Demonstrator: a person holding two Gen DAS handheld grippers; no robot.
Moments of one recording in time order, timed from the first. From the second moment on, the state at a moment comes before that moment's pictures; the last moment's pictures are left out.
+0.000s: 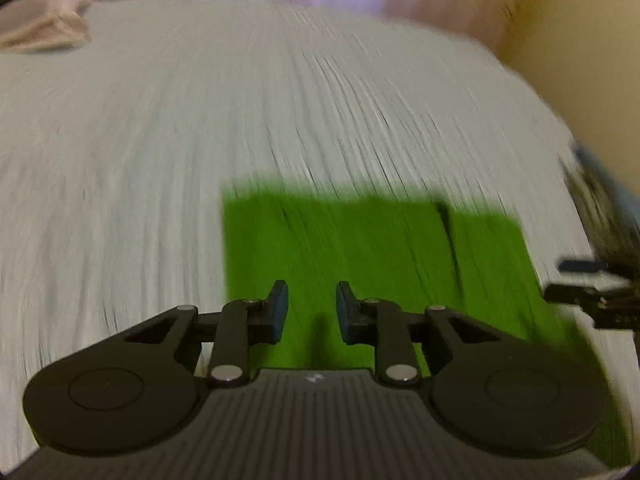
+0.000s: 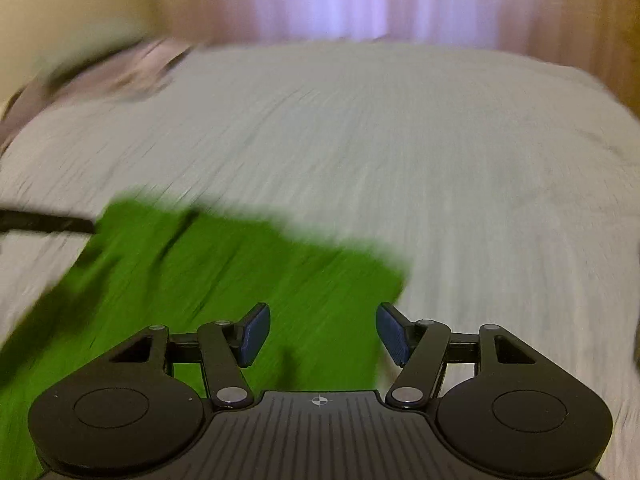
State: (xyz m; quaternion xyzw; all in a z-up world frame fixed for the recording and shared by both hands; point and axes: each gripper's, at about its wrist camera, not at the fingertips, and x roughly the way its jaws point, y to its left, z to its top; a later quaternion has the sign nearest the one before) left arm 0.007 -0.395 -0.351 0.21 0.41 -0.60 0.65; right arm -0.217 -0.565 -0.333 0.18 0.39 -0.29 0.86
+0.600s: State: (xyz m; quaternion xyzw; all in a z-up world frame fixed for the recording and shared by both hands) left arm -0.035 -0.135 -0.331 0.05 0.64 -0.39 0.66; right arm -0.450 -0.403 -0.330 0.53 0.39 -0.30 0.69
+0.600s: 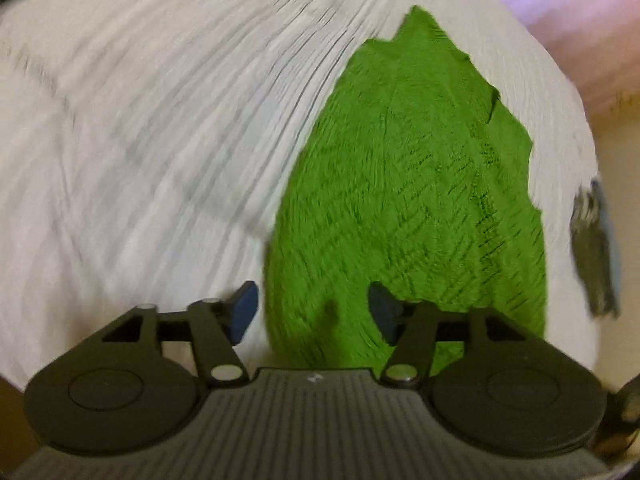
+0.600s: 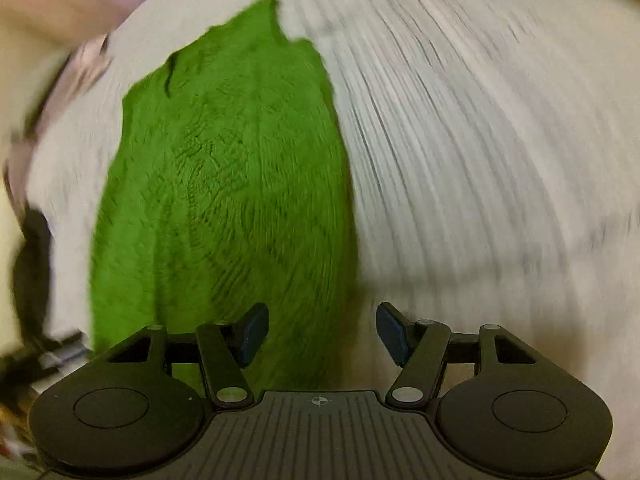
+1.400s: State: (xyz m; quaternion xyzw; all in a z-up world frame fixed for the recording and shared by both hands) left arm -0.131 -0.145 -0.301 0.34 0.38 -0.60 0.62; right arm -0.398 -0.300 -0.268 0.11 0.49 -0.20 0.84
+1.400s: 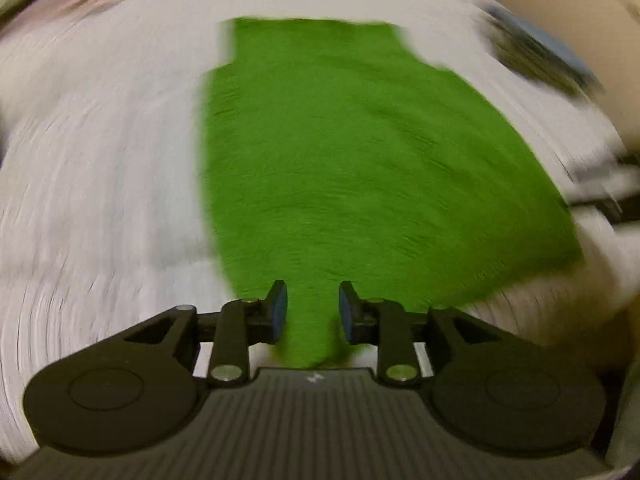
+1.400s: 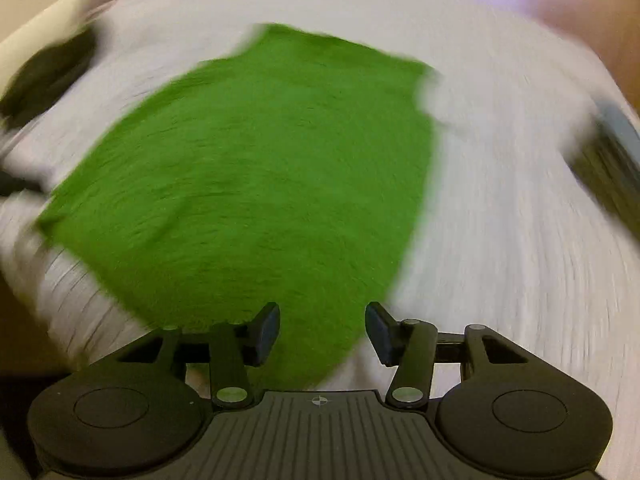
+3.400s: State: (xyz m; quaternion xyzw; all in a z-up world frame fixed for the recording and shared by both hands) left arm -0.137 -0.152 -0.306 0.39 0.36 -0.68 0.51; right arm -0.380 -0.341 -0.276 0.30 0.49 -0.08 0.81
